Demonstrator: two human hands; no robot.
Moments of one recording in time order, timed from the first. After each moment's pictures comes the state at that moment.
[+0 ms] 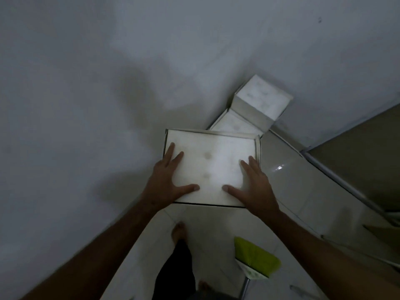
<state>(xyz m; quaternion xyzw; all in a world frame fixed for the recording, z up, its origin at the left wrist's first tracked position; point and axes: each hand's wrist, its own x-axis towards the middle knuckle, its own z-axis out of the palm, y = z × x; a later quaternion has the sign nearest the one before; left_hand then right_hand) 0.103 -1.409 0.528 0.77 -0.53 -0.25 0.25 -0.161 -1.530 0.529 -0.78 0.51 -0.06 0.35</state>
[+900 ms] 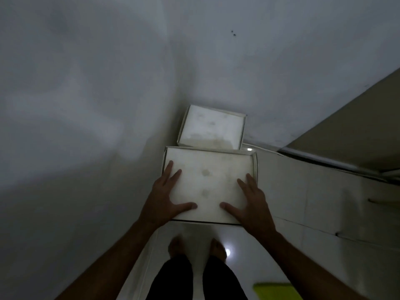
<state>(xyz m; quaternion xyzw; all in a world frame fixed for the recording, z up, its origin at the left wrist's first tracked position) 0.117 -1.825 0.427 0.64 -0.67 -0.32 0.18 -0.170 -1.810 0.421 -0.62 0.68 -0.12 0.36</state>
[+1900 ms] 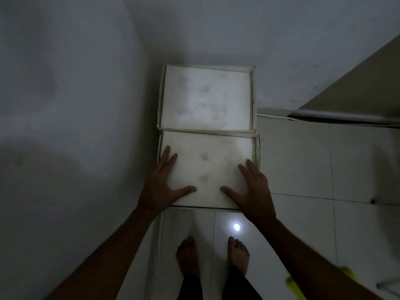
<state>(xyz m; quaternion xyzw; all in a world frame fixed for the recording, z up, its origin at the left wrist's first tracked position) 0.143 -1.918 0.212 0.58 -0.72 -0.34 0.16 -0.125 -1.850 0.213 -0.56 0.75 -0.15 0.32</state>
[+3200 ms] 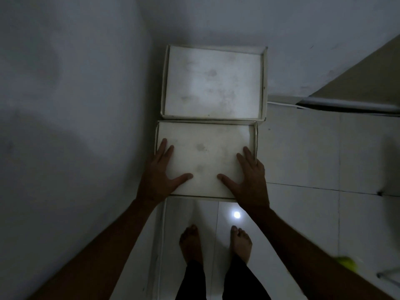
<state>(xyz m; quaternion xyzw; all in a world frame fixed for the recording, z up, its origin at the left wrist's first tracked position) 0.161 -1.914 0.187 0.63 -0.71 -0.30 0.10 -0.098 -1.857 0.191 -0.55 0.75 -0.17 0.31</state>
